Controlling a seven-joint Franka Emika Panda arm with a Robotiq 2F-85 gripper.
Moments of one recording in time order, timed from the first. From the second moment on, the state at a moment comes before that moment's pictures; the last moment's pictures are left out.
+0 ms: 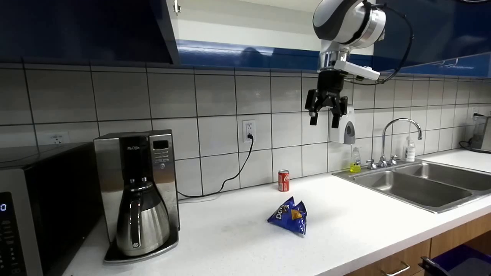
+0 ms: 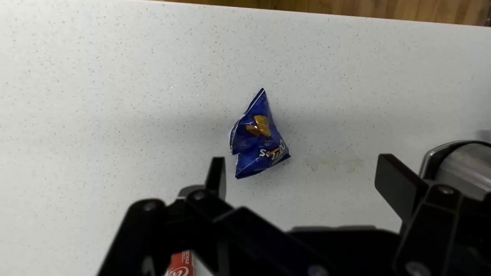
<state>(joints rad) 0.04 -0.37 -0.10 -2.29 0.13 1.91 -0.20</state>
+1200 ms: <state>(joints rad) 0.06 -0.21 0.00 -2.37 0.03 2.21 -0.20</state>
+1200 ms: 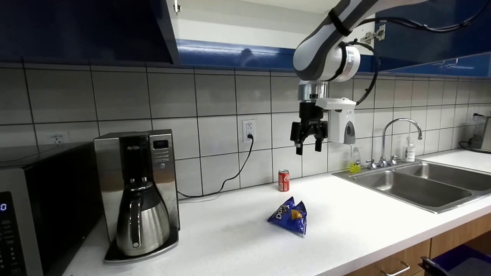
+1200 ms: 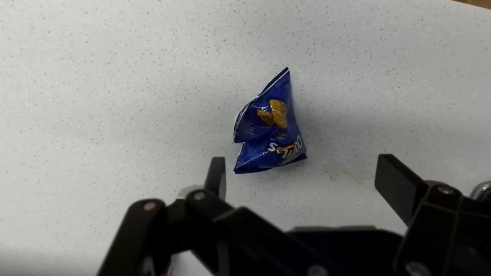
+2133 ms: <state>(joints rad) 0.08 0.08 0.04 -2.38 -0.05 2.47 -0.20</state>
